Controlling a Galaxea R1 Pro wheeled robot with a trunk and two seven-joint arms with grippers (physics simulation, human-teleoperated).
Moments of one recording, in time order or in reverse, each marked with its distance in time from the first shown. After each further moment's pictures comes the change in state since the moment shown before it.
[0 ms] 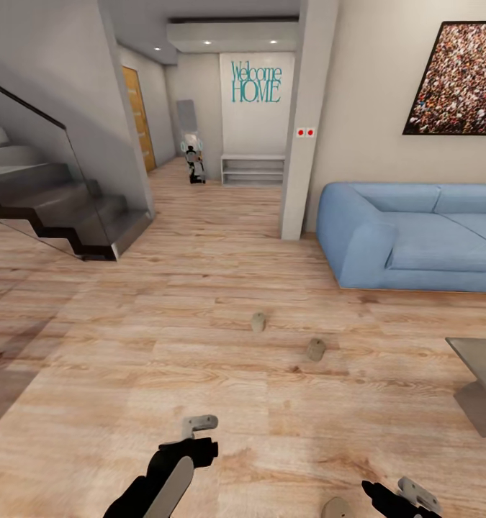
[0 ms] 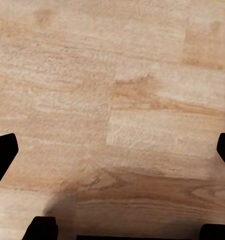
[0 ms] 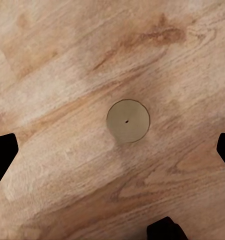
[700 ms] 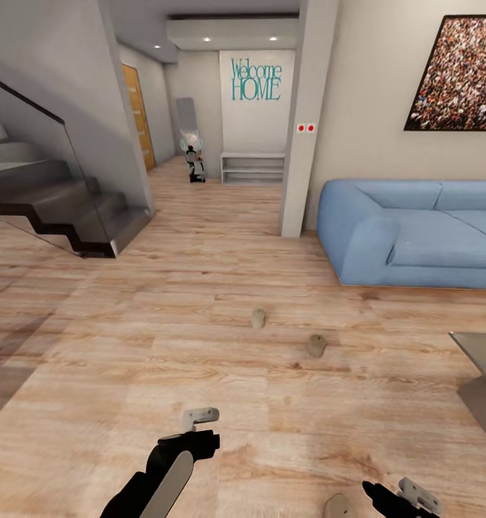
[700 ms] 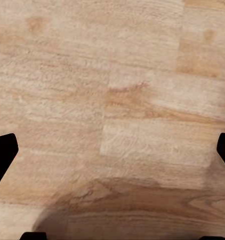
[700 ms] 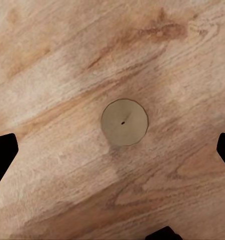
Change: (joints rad) left arm 0.001 0.000 0.005 -0.059 0.004 0.015 0.004; right arm 0.005 0.000 0.000 0.000 0.002 -0.015 0.002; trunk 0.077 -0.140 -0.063
